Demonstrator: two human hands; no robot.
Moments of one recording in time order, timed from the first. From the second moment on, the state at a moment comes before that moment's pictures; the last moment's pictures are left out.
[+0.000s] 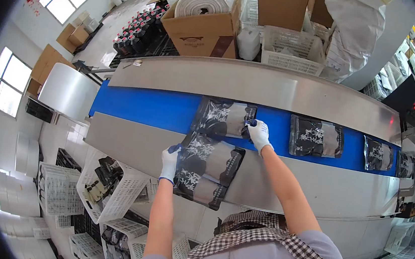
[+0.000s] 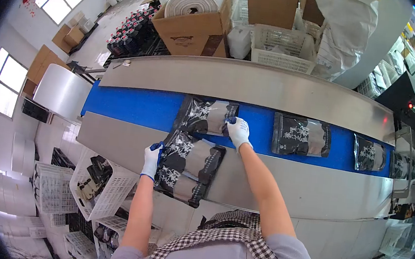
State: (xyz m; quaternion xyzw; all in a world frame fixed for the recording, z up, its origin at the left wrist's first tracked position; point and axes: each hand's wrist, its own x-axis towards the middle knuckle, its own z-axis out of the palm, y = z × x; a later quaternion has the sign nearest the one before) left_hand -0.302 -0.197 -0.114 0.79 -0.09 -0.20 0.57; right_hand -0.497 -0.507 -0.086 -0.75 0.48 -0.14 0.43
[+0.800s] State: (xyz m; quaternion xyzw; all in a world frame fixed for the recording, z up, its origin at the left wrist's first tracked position) left_hand -0.395 -0.115 -0.022 0.92 -0.26 0.11 0.27; right_hand -0.354 -0.404 -0.081 -0.77 0.35 -0.16 0.51
